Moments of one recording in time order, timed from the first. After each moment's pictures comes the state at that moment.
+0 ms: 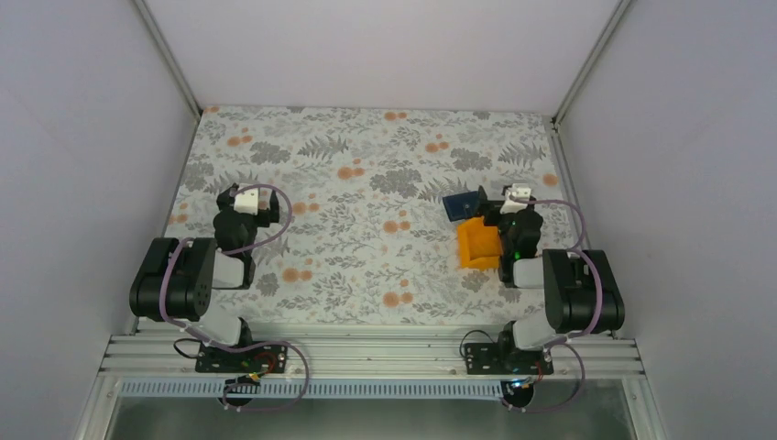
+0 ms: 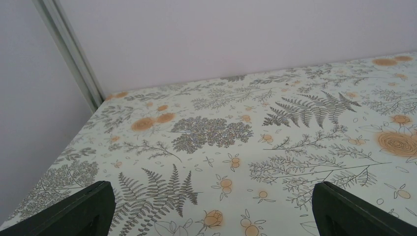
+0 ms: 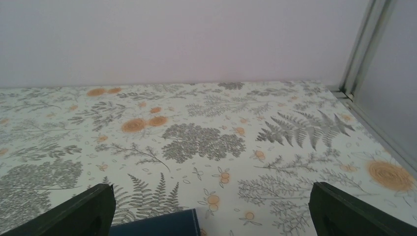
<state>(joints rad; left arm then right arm) 0.01 1.56 0.24 1.19 0.01 0.13 -0.01 1.51 0.28 1.10 -0.05 0.04</state>
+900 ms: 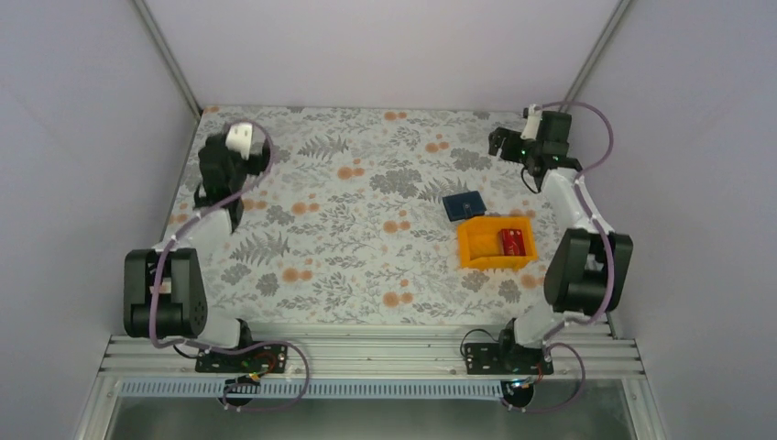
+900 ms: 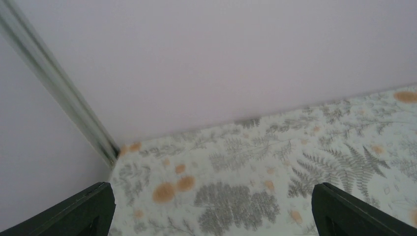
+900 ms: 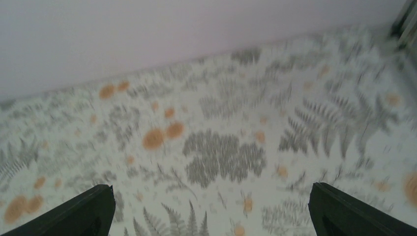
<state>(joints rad) 0.04 1.43 0.67 0.60 0.04 0.19 -0.11 1.58 1.25 -0.19 -0.23 0.17</state>
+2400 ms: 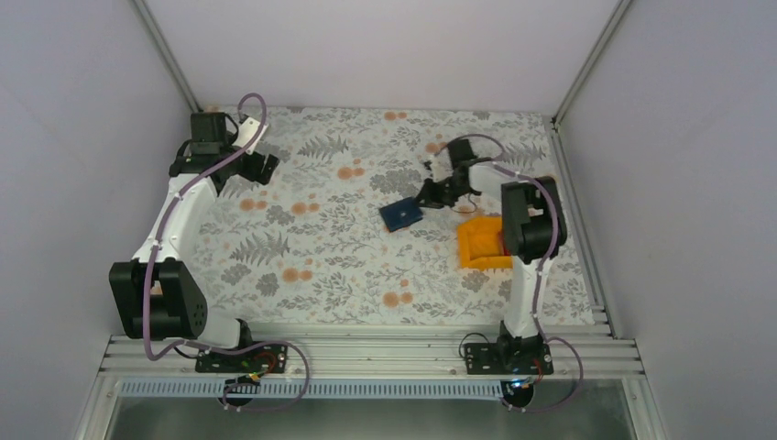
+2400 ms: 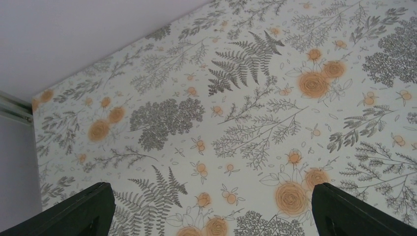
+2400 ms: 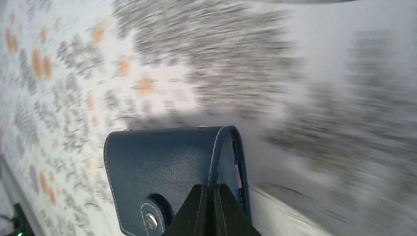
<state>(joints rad) 0.04 1.44 1.24 -0.52 0.24 0.45 0.18 2.08 1.38 -0.57 -0.63 0.13</state>
